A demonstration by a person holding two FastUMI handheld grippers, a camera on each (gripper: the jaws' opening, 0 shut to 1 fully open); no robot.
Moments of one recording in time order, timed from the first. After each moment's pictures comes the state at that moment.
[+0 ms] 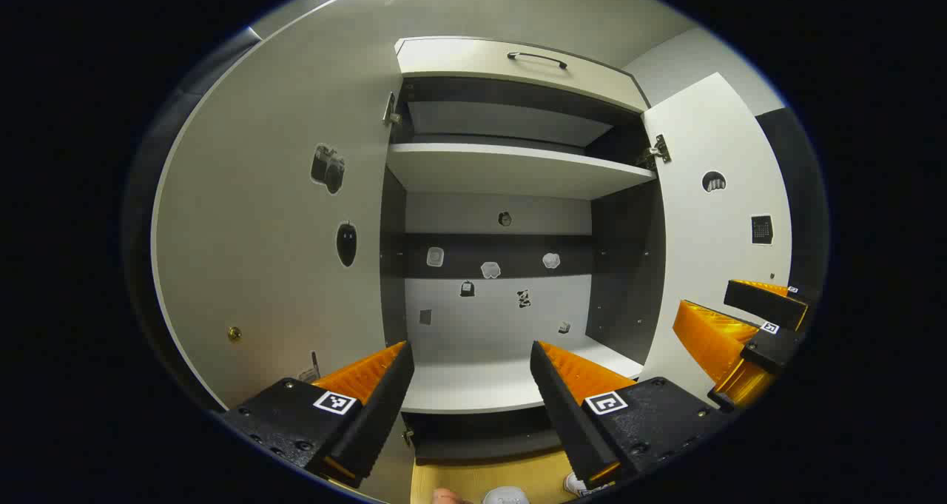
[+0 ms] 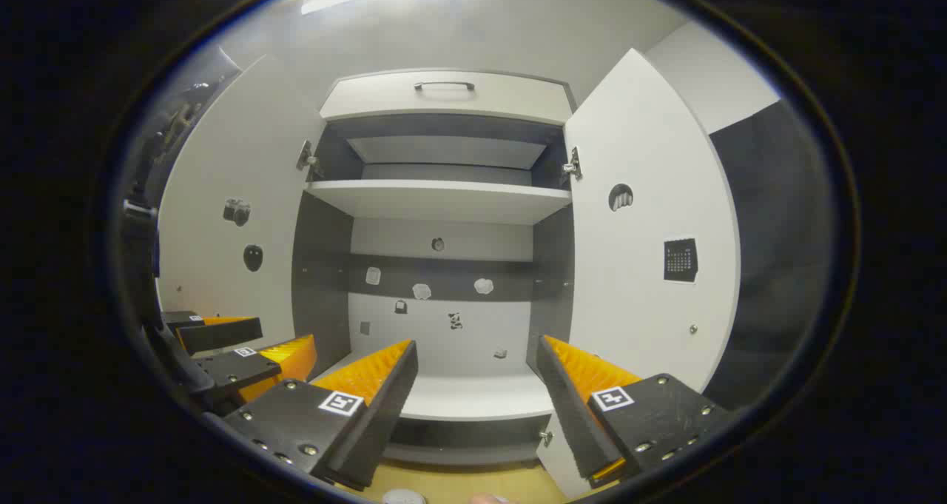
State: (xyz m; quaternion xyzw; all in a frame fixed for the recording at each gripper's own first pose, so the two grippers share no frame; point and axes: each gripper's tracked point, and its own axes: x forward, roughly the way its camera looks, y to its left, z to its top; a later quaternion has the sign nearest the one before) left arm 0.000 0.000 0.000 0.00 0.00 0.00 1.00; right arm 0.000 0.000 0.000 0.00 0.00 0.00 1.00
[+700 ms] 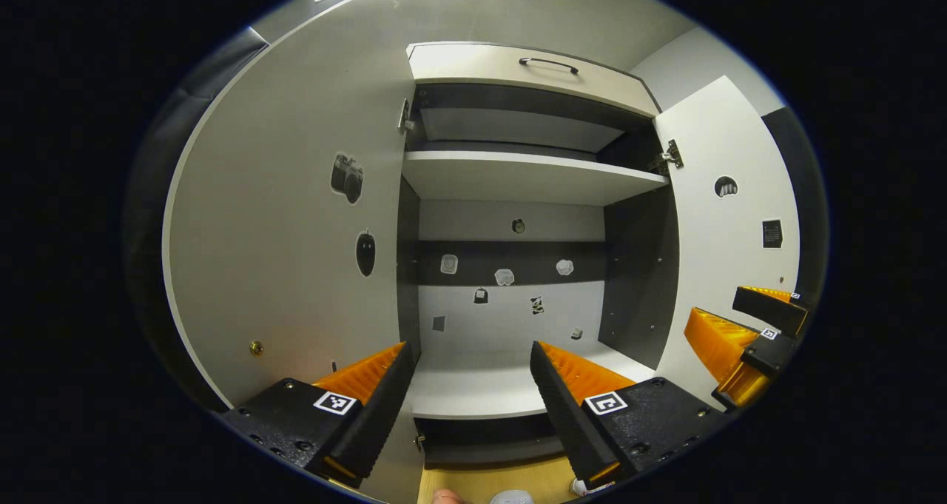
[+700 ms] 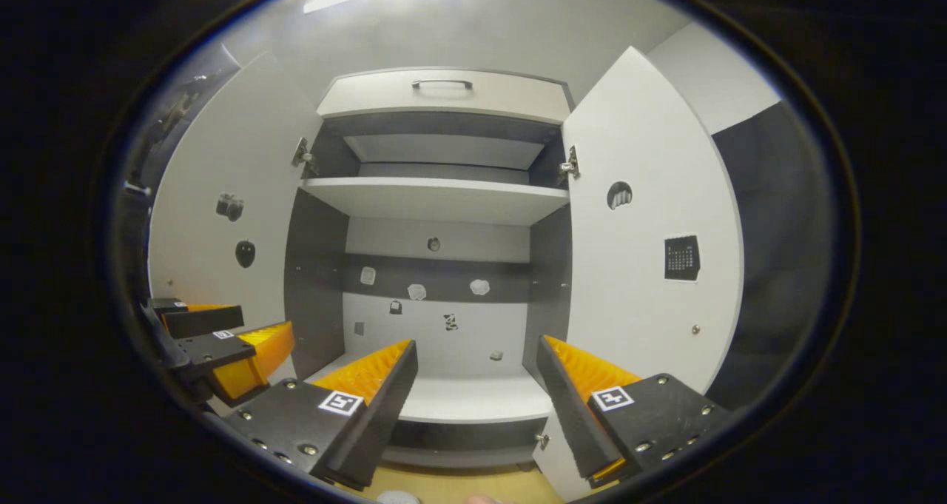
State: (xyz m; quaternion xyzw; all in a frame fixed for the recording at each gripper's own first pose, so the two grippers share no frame) left arm -0.001 0.014 0.007 0.00 -0.01 0.02 1.00; right arm 0.010 -0.003 -0.008 0.00 0.00 0.00 1.00
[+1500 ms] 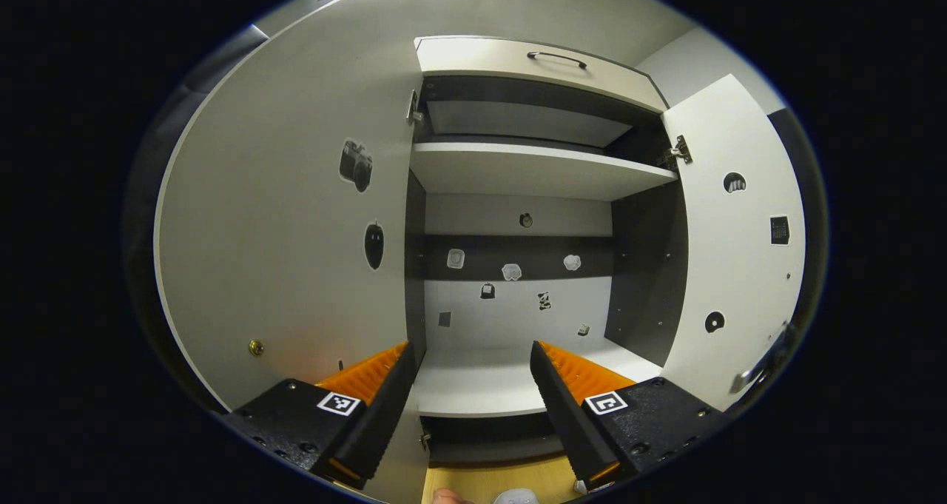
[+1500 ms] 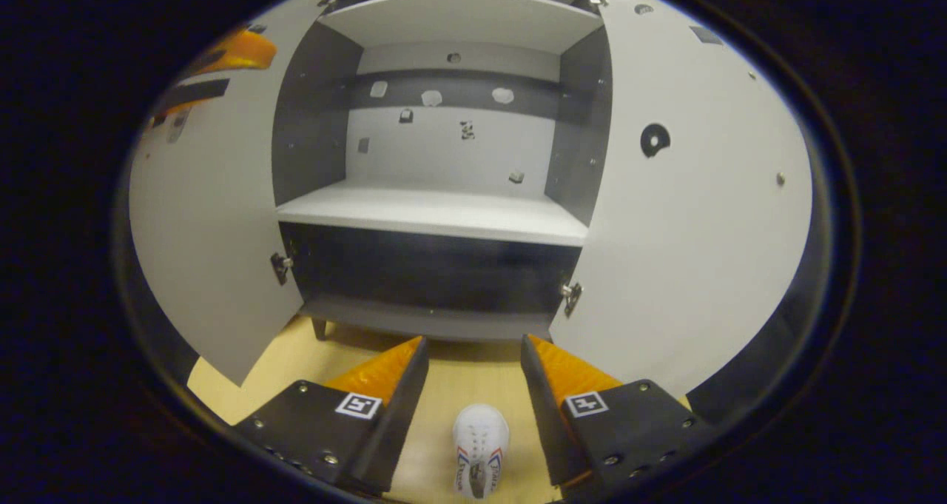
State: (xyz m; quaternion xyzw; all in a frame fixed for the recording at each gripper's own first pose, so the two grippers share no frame) left arm 0.003 0.022 0.000 0.00 0.00 0.03 1.00; right arm -0.043 -0.009 -0.290 -0.05 0.31 0.03 0.95
